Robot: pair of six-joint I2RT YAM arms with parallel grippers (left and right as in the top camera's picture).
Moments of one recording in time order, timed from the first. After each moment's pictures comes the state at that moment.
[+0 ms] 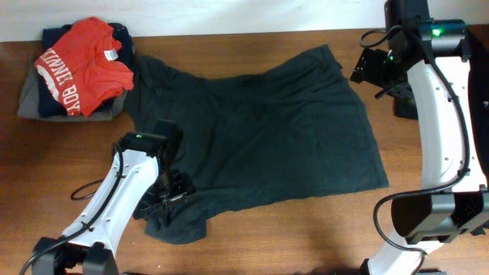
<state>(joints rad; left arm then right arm) -0.23 1.53 1.06 -1.29 -0.06 -0.66 0.00 1.90 2.14 -1.51 0.18 0.50</state>
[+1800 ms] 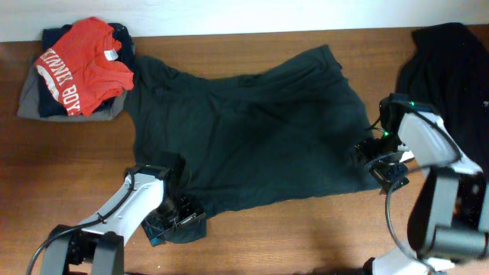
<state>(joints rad) -0.23 1.54 0.72 -0.98 0.14 -0.75 -0.19 1.78 1.17 -1.13 -0.01 0.90</state>
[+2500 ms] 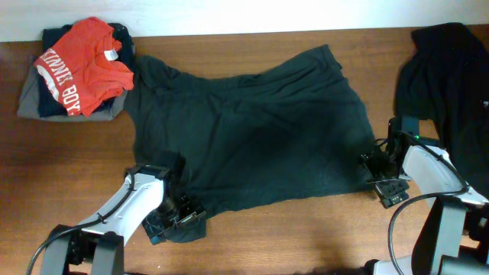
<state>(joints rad) -0.23 1.54 0.72 -0.96 0.13 -0.75 -0.25 1.62 0.89 -0.81 -0.01 0.94</state>
